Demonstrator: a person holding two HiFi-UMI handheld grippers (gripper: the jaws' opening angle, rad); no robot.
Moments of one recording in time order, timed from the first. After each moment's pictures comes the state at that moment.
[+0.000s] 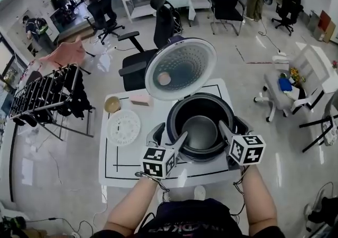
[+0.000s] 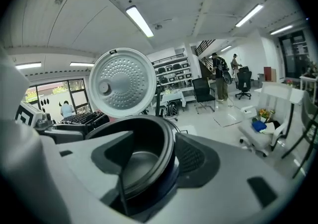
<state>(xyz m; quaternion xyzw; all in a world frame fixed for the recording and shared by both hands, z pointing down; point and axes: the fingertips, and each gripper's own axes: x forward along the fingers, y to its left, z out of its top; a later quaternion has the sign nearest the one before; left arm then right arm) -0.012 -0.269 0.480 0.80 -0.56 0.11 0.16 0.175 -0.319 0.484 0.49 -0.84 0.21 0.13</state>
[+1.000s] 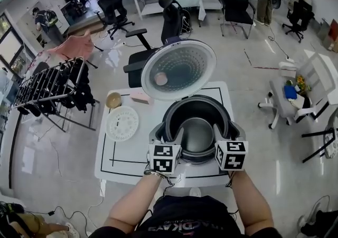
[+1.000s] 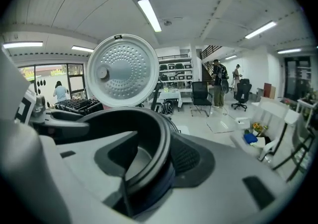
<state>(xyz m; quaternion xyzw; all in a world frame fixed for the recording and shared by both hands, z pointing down) -0.009 -0.285 0.503 0.72 -0.65 0.17 0.15 0.170 -0.329 0.501 0.51 -0.83 0.16 0.19</state>
